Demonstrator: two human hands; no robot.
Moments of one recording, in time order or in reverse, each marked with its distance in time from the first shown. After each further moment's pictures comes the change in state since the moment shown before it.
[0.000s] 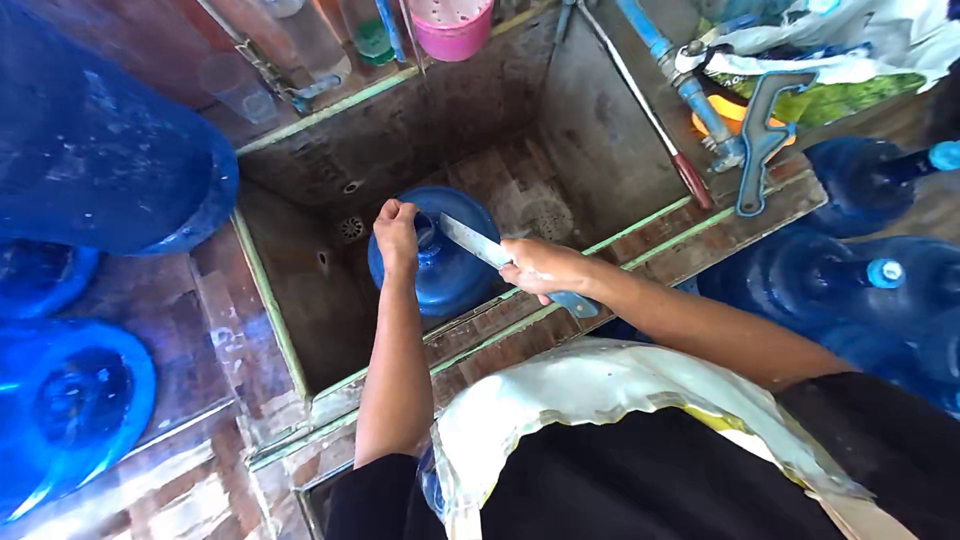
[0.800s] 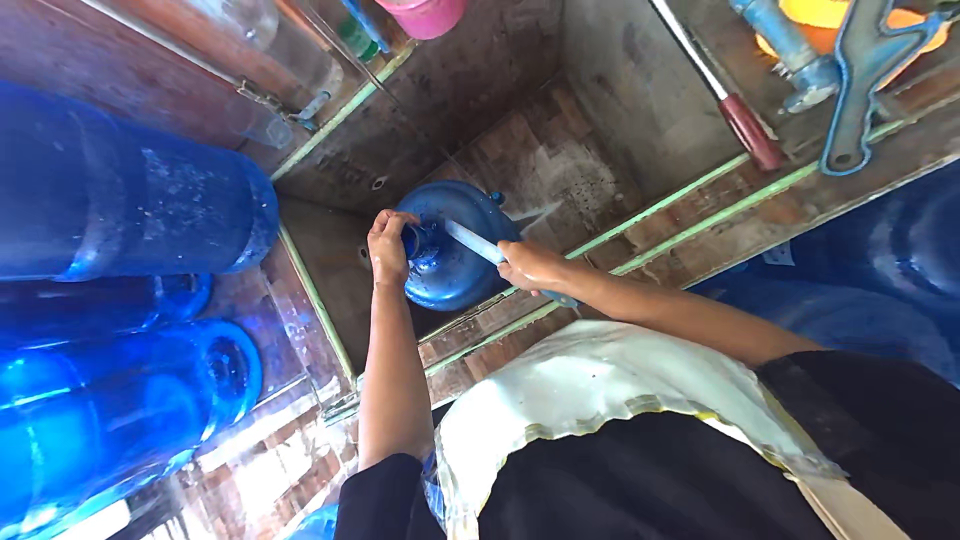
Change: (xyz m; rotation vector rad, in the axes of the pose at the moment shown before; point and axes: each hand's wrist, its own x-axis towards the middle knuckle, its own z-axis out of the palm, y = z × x) left_hand 0.001 0.002 -0.010 0.153 -0.093 0.046; right_hand 0.061 0.057 0.012 0.083 -0.075 -0.171
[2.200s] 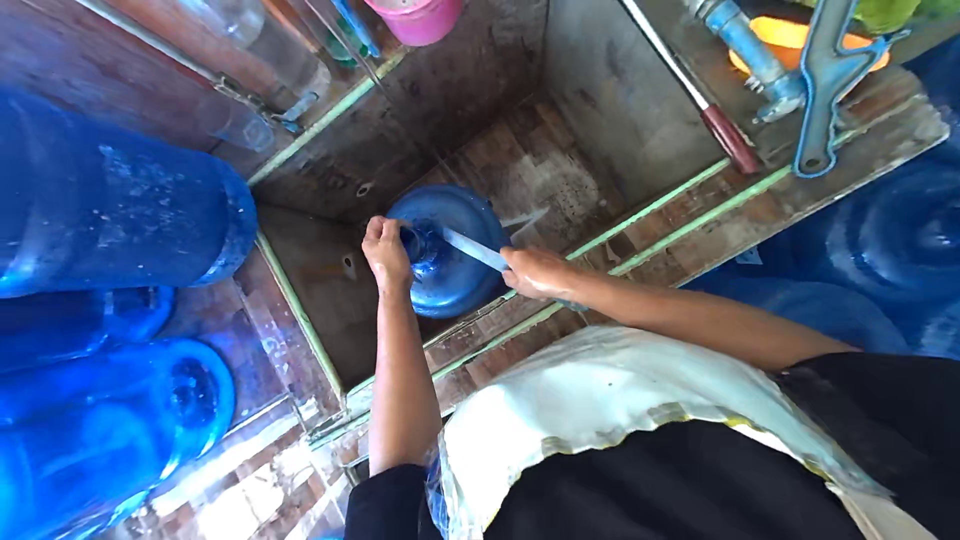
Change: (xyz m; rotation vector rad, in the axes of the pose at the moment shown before) left_hand -0.004 0.004 0.010 -0.024 0.158 -0.022; right_hand -0.013 -0.015 0.000 -0.140 0.028 0.067
